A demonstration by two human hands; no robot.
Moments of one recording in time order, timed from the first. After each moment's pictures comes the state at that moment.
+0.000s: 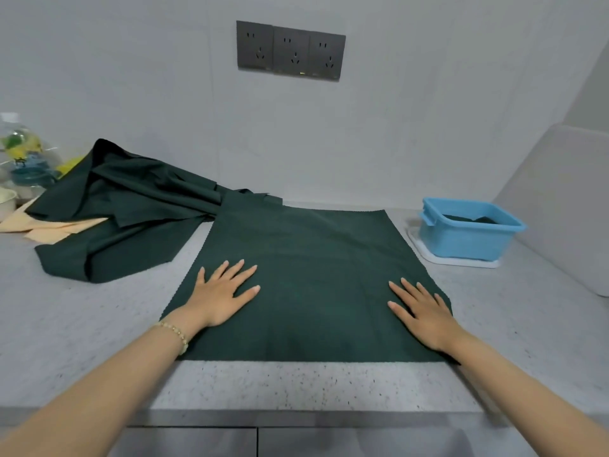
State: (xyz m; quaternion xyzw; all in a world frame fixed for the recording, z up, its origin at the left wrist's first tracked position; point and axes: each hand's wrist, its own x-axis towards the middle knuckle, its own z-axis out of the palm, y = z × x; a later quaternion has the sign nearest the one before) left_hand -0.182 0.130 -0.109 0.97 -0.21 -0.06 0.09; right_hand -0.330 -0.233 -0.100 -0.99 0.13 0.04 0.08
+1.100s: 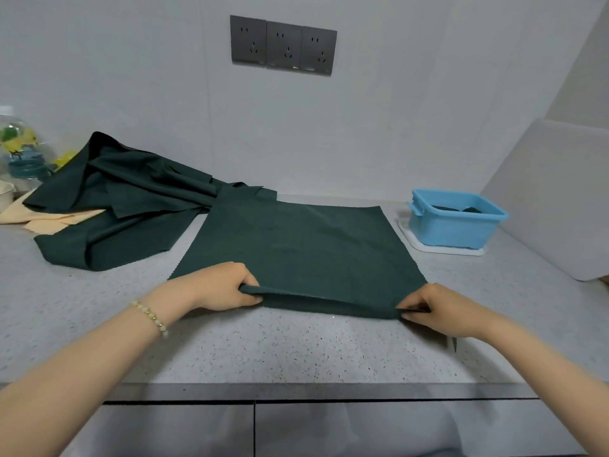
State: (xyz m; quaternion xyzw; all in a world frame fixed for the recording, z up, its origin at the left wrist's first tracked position) left_hand -0.247 0.125 -0.032 0.92 -0.36 -0.14 0.12; right_hand -0.384 -0.227 -0.038 -0.98 -0.06 0.06 0.18
